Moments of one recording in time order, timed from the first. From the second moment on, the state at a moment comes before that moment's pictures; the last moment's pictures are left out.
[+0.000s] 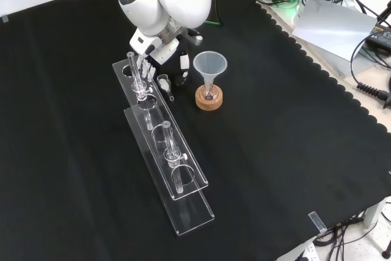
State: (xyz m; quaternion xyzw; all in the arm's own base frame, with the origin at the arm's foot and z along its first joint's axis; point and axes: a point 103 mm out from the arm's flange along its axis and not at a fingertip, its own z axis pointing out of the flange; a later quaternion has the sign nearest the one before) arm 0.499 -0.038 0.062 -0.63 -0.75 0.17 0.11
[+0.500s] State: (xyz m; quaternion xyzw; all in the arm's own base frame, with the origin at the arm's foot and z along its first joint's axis) arm 0.500 -0.035 0.061 -0.63 -0.75 0.18 0.11
